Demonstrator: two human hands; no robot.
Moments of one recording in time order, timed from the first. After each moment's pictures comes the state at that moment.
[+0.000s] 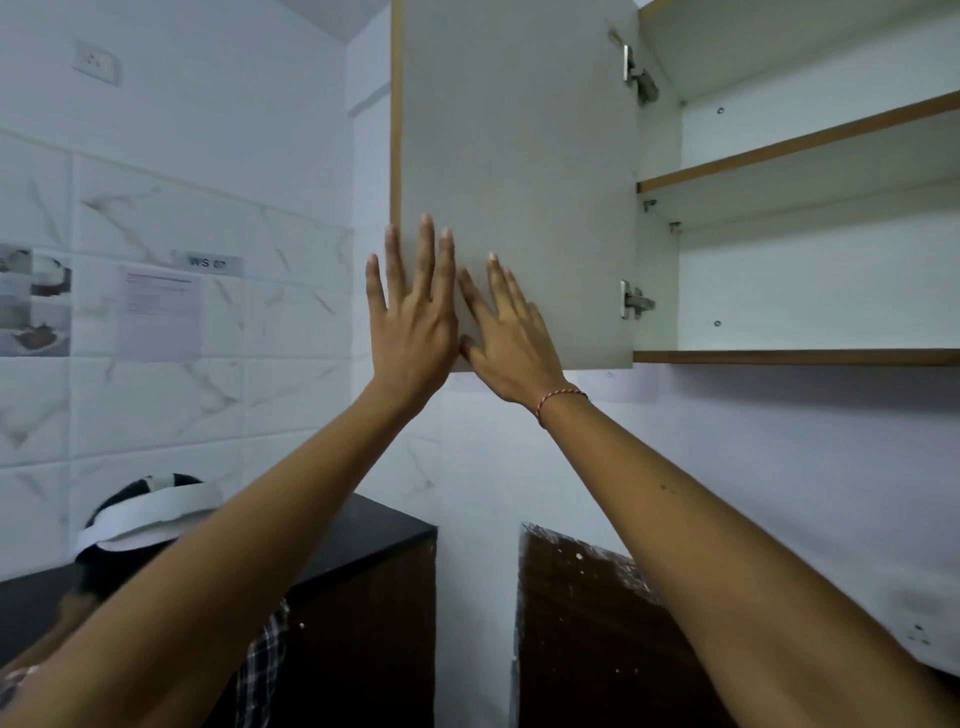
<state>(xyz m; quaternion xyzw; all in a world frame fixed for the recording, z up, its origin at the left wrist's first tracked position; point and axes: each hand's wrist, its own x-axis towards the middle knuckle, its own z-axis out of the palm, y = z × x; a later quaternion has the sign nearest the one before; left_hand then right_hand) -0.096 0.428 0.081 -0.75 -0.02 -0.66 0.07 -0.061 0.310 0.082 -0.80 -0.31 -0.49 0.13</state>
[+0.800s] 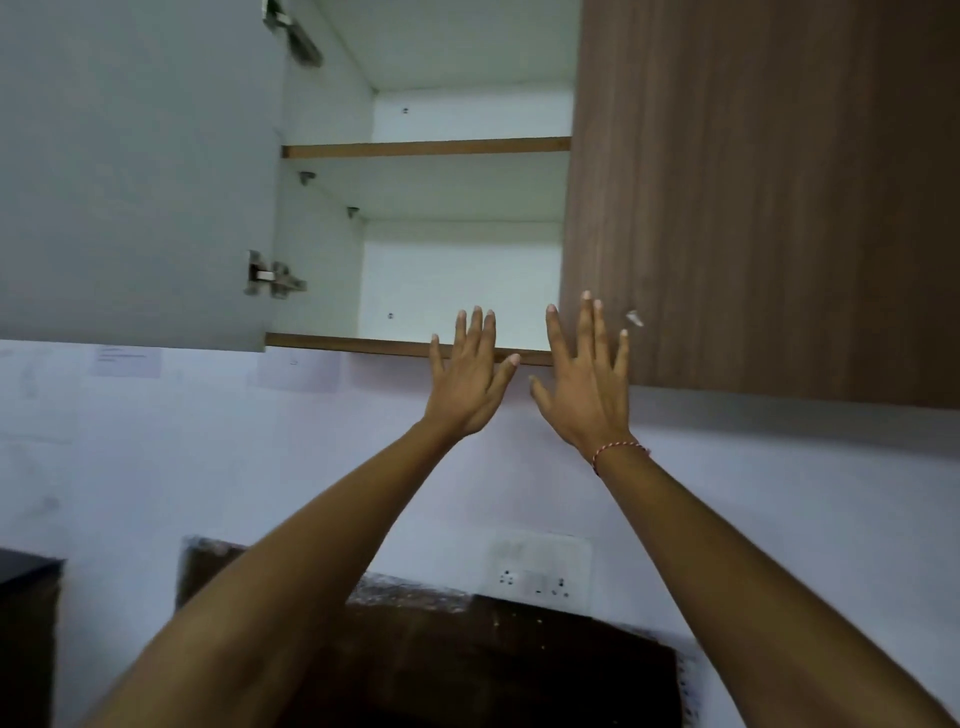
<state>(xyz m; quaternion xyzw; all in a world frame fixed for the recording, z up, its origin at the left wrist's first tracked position) -0.019 -0.039 0.039 -0.81 0.34 -0.39 -0.28 -0.079 -0.177 0.044 -0.84 0.08 -0.53 -0.11</state>
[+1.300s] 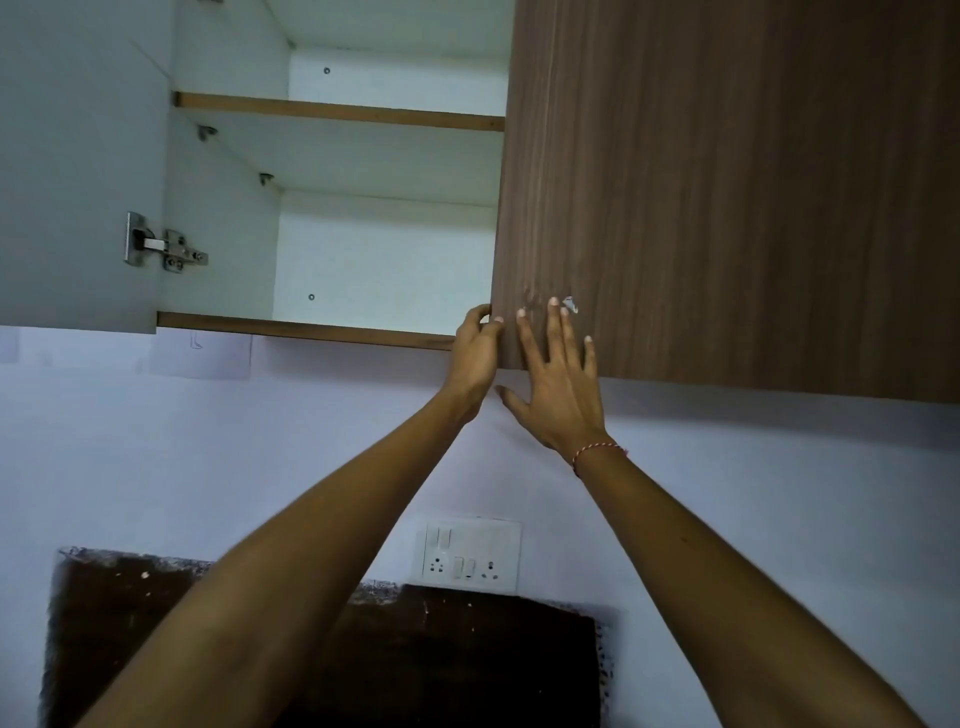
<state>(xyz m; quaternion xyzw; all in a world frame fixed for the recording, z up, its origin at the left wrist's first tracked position) -0.055 -0.121 0.064 -0.58 0.36 -0.12 -0.72 -0.092 -0.225 0.034 -0.86 0.10 -0.49 -0.14</state>
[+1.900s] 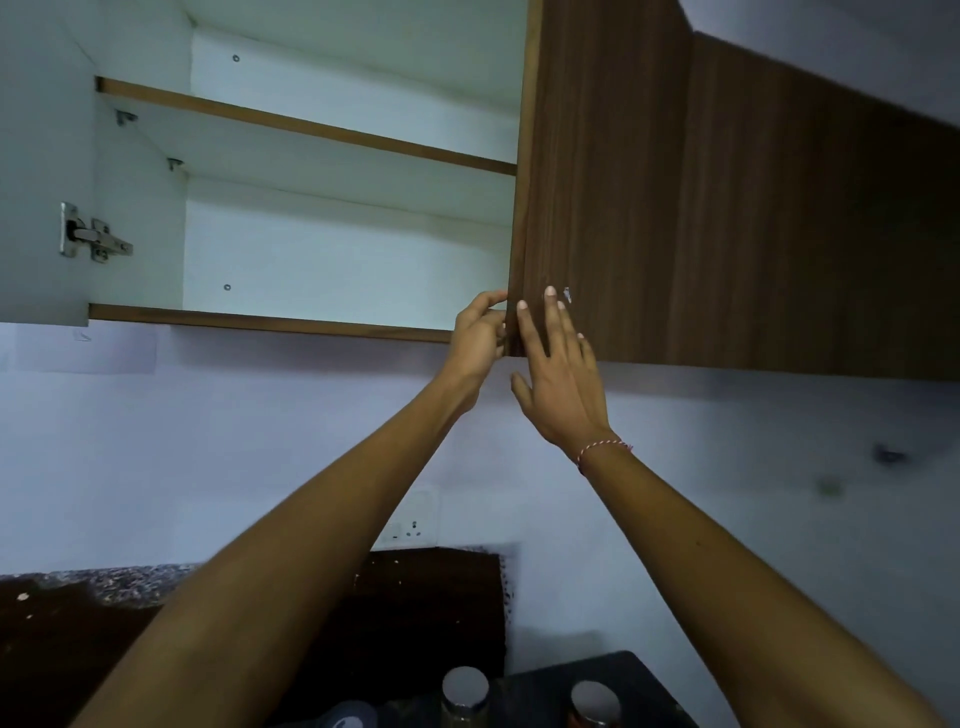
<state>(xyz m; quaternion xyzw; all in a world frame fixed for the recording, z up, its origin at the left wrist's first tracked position) -0.183 -0.051 0.065 -0.49 0.49 0.03 -0.72 -0.249 -0.148 0.025 -0.82 0.18 -0.51 -0.19</state>
